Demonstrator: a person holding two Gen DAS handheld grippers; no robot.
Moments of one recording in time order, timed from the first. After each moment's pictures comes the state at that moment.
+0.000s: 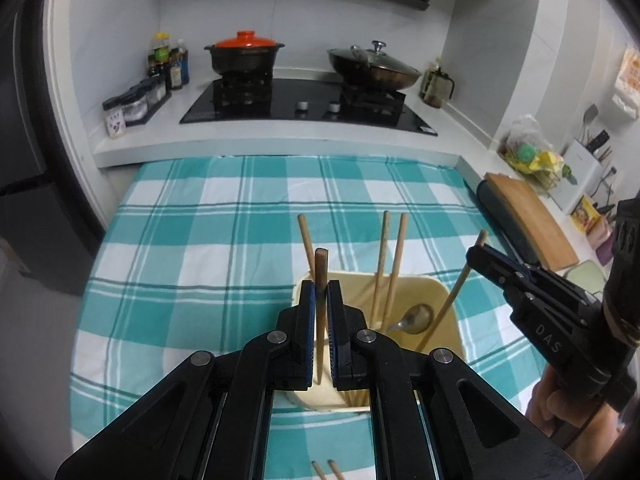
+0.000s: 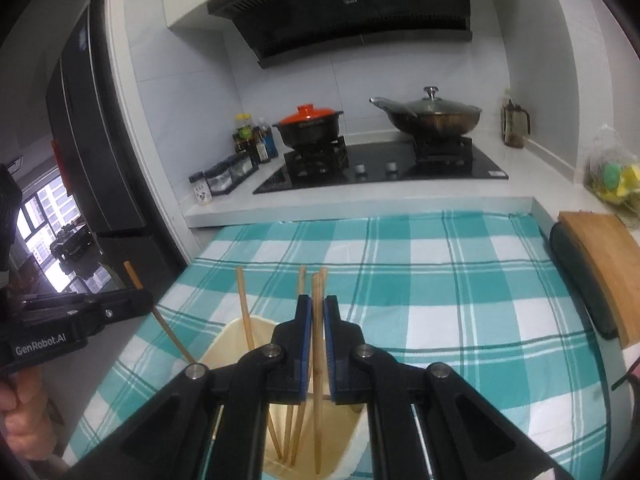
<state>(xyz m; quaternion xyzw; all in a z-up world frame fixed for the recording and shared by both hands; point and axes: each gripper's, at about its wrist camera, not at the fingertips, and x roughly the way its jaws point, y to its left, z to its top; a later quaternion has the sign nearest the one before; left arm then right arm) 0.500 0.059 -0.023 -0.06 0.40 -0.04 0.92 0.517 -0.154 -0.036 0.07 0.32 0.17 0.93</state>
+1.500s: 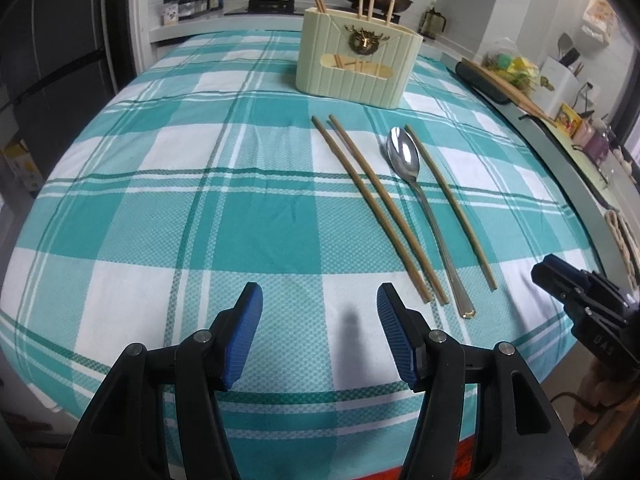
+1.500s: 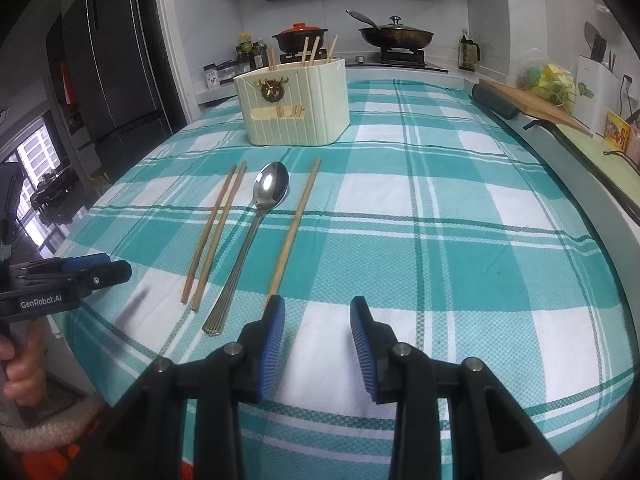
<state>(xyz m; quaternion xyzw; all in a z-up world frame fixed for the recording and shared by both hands) 0.162 0.035 -0.187 -0.07 0.45 -0.02 0.89 0.159 -0.205 -0.180 0.01 0.40 0.14 0.91</state>
